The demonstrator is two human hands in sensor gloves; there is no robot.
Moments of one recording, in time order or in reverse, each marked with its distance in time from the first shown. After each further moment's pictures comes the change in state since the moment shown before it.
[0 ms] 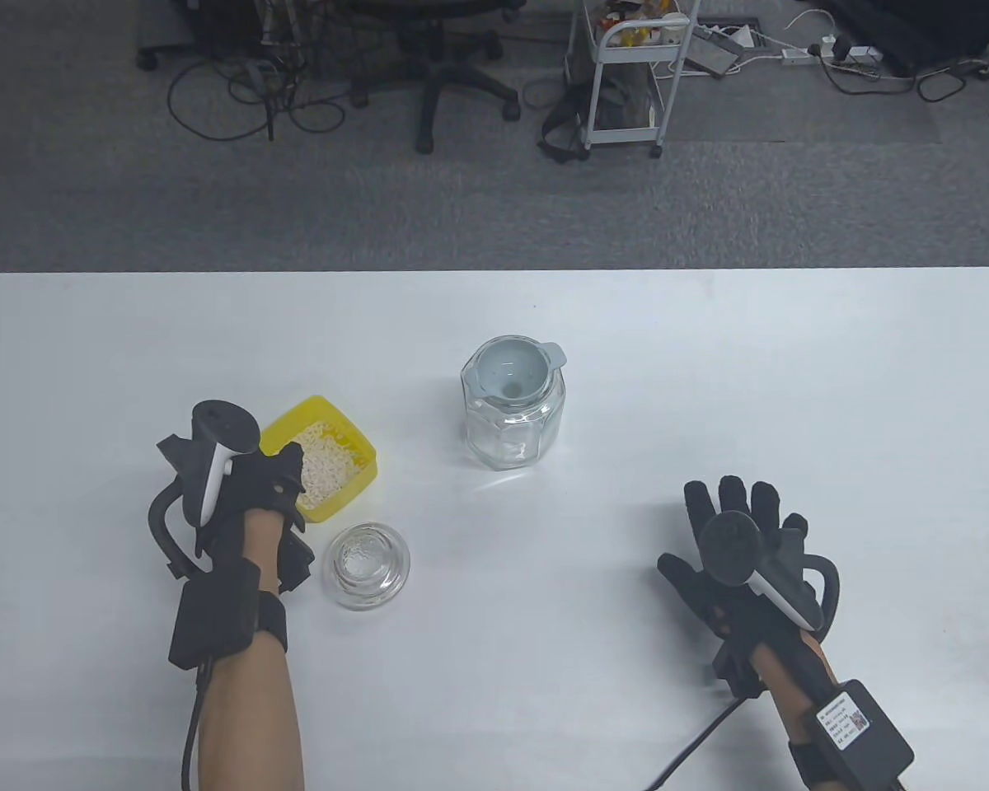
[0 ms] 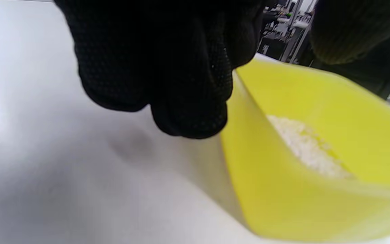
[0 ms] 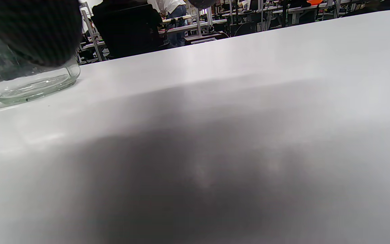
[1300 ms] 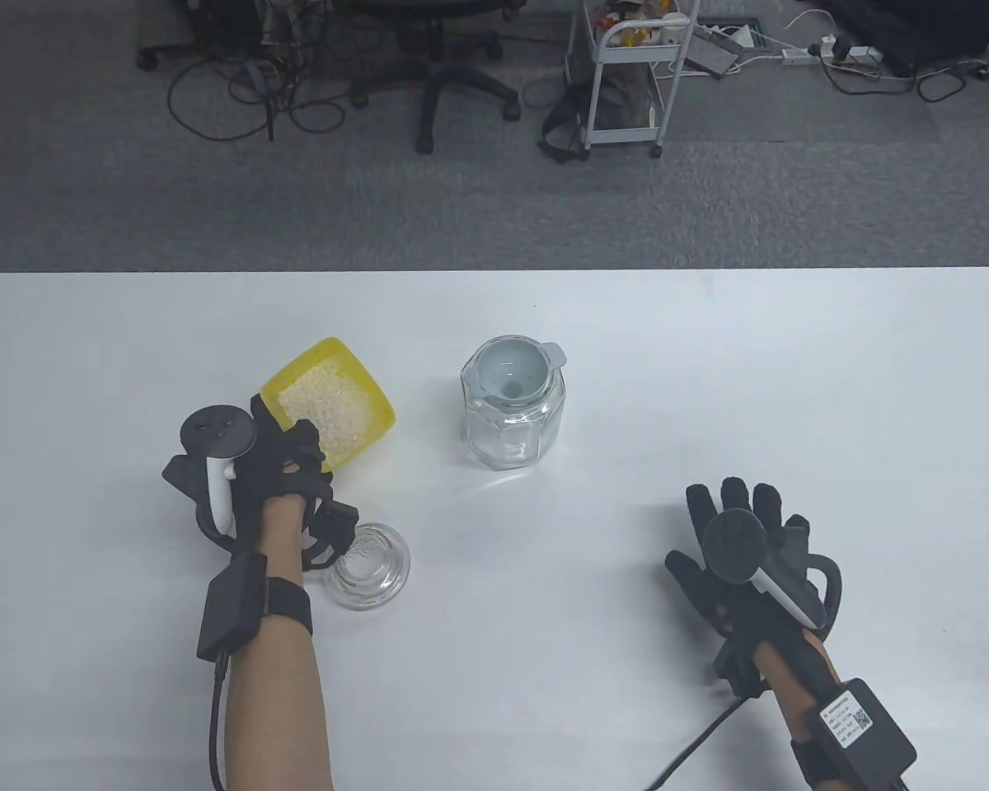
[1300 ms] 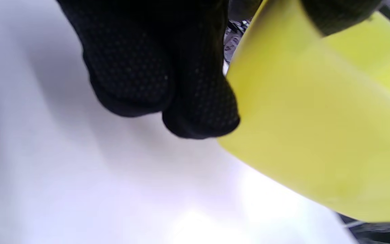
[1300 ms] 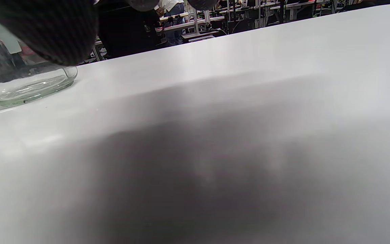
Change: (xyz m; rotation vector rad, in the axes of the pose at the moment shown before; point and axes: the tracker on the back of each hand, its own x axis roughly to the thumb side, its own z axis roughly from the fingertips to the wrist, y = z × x) left_hand 0.016 -0.012 -0.003 -0.069 -0.169 0.596; right_hand -0.003 0.000 -0.002 0.009 0.007 -0.015
